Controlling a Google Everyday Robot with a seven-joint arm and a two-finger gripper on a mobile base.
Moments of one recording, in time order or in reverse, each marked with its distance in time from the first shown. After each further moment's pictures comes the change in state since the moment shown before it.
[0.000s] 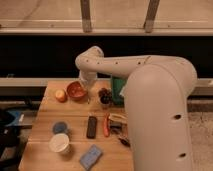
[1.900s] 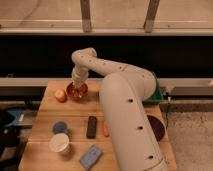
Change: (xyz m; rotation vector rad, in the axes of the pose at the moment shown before) arm -0.059 0.027 0.083 -0.170 0.052 -0.146
